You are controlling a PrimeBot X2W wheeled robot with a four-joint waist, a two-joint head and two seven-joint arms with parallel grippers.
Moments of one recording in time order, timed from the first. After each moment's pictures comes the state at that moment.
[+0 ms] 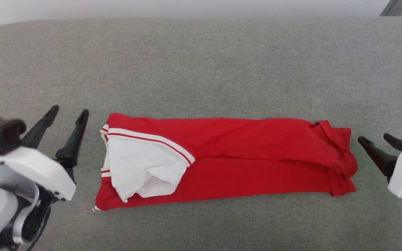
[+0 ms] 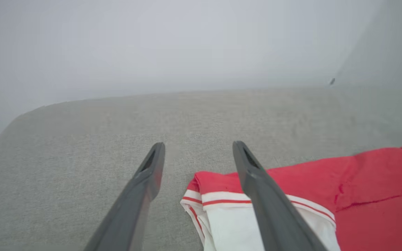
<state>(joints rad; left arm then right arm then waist) -0.44 0.90 -0.68 -0.08 -1.03 0.24 -0.09 -0.22 -0.42 -0.07 -0.03 0.61 0.13 0.74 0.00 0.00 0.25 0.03</state>
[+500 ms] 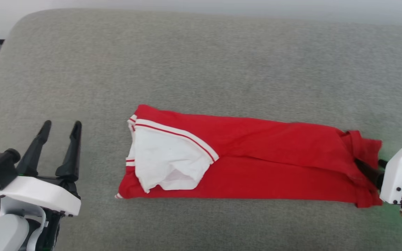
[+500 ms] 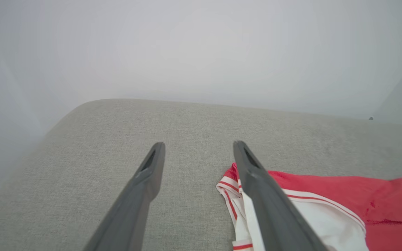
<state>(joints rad) -0.22 0.75 -0.49 -0.07 -0.91 0.25 -0.26 -0.25 -0.36 -0.10 0.16 0.56 0.13 0.83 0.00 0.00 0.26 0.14</state>
